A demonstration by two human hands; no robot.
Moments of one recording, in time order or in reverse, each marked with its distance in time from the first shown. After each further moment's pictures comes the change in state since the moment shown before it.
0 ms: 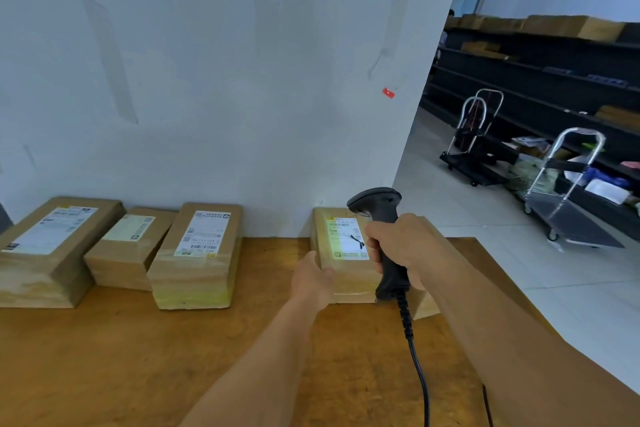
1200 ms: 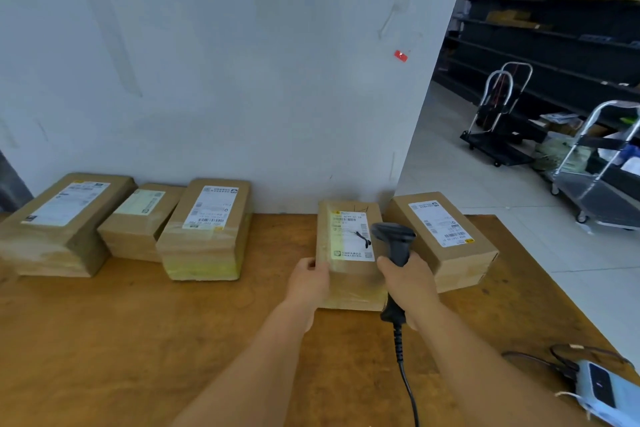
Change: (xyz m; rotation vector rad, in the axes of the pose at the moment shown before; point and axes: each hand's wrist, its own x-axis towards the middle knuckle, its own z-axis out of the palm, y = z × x) left_hand -0.023 -0.036 0.003 -0.374 -0.091 -0.283; right_hand 0.042 0.122 0.025 -0.102 0.141 -0.093
